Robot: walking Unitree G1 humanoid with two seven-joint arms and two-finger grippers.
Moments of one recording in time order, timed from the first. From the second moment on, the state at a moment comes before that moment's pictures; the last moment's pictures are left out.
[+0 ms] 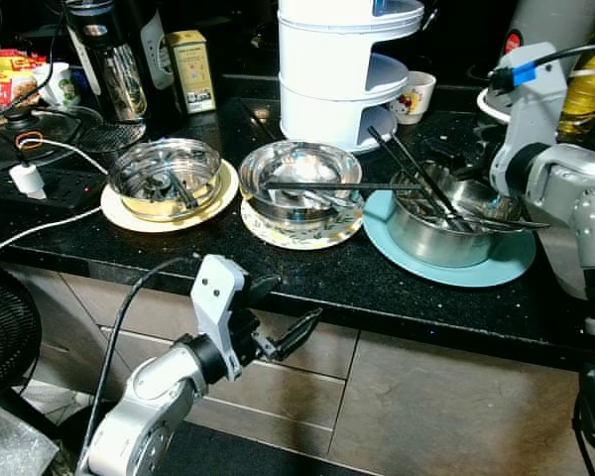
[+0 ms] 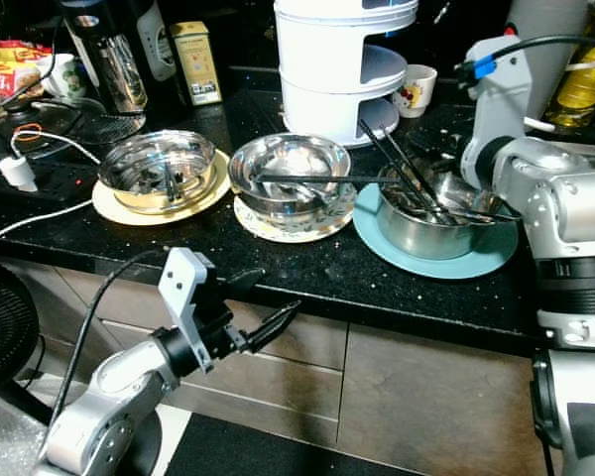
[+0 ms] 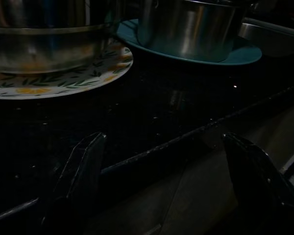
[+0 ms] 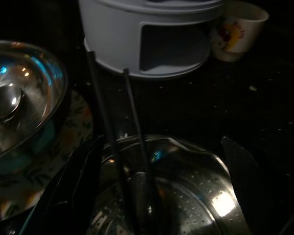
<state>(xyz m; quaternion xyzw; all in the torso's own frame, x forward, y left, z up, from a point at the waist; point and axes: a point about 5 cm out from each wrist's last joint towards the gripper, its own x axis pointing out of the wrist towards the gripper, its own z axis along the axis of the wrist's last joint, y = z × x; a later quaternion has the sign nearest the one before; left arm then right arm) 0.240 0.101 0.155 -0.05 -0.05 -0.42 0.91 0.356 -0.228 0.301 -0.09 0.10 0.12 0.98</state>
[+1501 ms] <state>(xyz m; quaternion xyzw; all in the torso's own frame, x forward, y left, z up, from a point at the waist) 0.237 0.093 0.173 -0.05 -0.07 -0.43 0.90 0.363 -0.216 0.269 -0.20 0.23 0.12 0.94</state>
